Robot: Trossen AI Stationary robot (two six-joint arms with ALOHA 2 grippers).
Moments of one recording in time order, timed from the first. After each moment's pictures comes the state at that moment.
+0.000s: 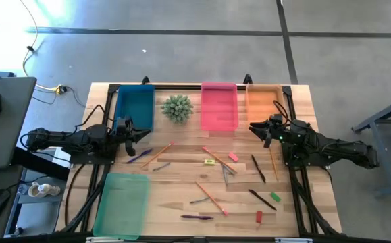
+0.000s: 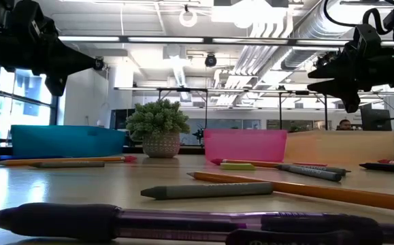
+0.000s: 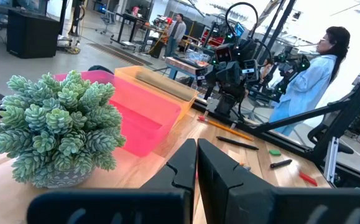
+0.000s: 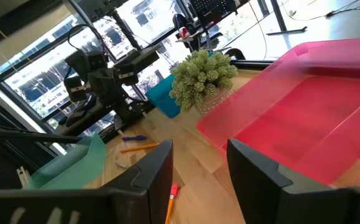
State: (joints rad) left arm 0.08 0.09 0.01 0.05 -0.30 -0.36; right arm -0.25 0.11 0.01 0.03 0.07 0.54
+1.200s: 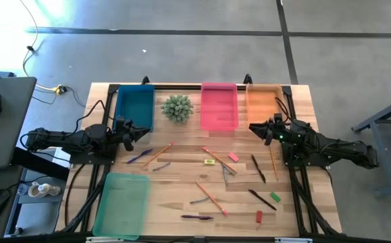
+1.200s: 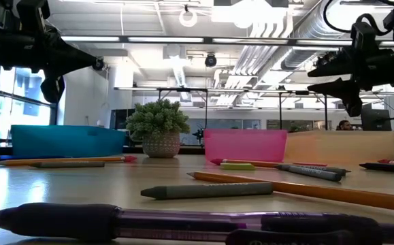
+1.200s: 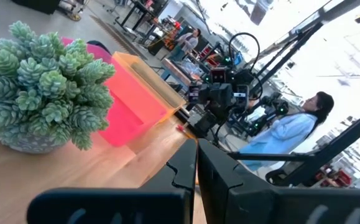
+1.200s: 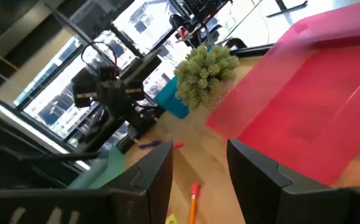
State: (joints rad) left arm 0.08 0.09 0.01 0.08 -0.32 -0.70; right arm -0.25 0.11 0.01 0.03 0.07 0.73
